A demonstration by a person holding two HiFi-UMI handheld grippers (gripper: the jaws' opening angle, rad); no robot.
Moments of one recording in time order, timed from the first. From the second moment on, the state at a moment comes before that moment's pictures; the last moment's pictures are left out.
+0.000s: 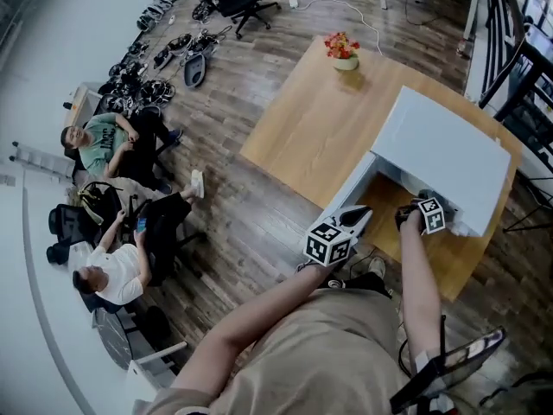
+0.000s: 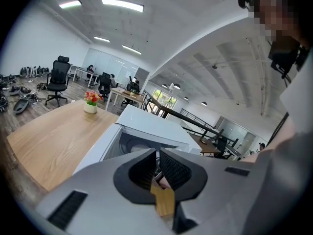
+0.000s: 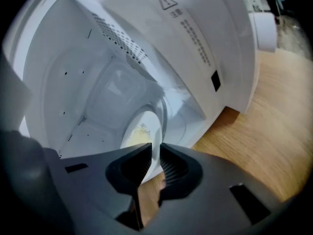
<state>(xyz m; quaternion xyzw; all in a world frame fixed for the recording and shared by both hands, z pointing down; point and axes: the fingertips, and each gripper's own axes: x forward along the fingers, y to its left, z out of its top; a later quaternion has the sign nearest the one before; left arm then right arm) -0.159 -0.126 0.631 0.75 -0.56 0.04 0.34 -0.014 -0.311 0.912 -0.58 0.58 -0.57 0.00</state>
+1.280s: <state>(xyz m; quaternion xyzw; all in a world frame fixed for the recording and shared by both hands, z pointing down) -0.157 -0.107 0.619 0.75 -0.57 0.03 0.33 -0.014 -0.240 0.827 -0.38 0.65 -0.64 0.15</state>
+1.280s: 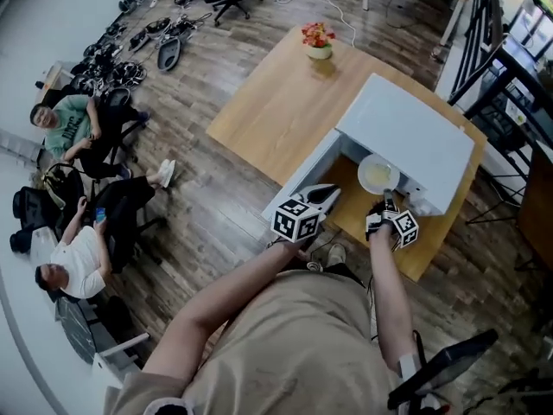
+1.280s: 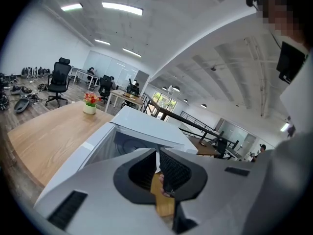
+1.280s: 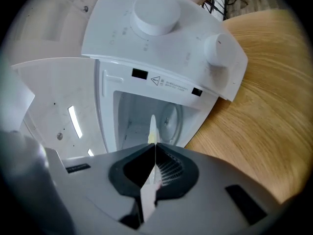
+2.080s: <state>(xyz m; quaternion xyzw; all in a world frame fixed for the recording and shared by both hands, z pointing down) -0.154 -0.105 0.628 0.72 -0.60 -0.05 0.35 0.020 -0.151 0.728 -0.28 0.69 -0.66 0.12</state>
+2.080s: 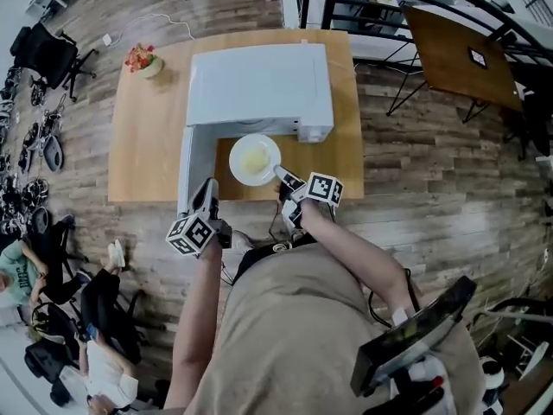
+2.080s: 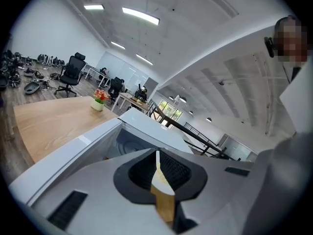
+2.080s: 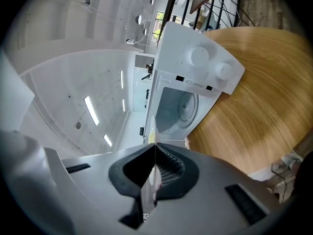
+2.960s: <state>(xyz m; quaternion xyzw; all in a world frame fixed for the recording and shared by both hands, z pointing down) -0.143 -0.115 0.601 0.75 -0.57 -0.06 0.33 0.099 -0.159 0.605 -0.26 0.71 -0.62 0.23</state>
